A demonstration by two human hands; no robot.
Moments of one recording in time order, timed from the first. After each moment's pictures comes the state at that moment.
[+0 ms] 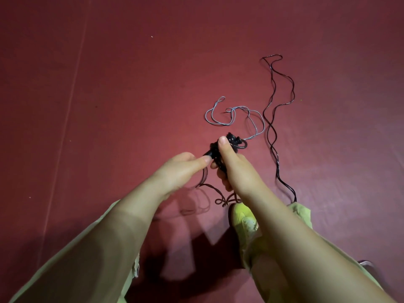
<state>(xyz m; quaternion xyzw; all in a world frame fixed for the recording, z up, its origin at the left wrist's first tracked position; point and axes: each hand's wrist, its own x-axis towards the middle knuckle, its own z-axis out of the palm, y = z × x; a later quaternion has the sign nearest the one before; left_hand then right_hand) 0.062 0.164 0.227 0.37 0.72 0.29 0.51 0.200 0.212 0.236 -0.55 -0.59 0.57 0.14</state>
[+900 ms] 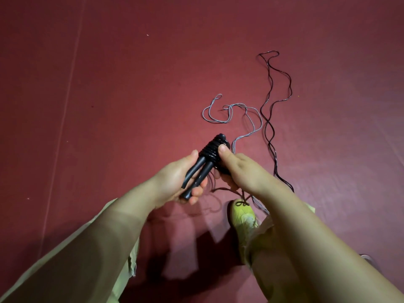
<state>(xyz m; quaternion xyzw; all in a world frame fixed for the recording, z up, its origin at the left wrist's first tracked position) 0.068 0.150 0.227 0.25 0.55 0.33 0.72 0.225 0.224 0.242 -0.48 -0.69 0.54 0.05</state>
